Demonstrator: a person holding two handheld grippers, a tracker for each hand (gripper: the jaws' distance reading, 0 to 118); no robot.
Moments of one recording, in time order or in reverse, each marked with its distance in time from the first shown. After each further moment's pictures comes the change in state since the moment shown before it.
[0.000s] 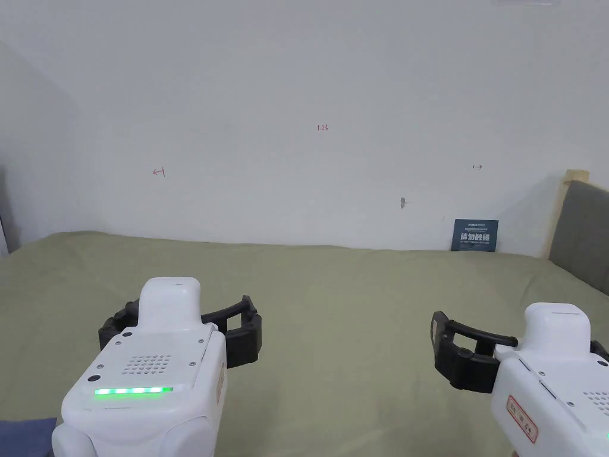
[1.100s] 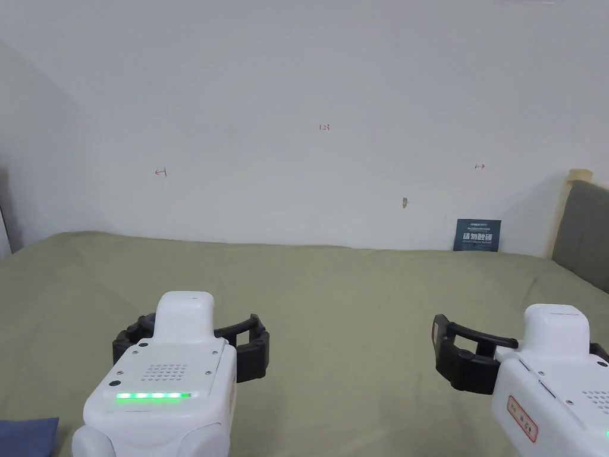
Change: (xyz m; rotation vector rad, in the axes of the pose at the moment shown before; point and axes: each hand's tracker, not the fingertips) left arm 0.007 -0.013 -0.008 -0.074 0.012 -0.041; right arm 0.003 -0.005 -0.004 -0.032 -0.011 0.011
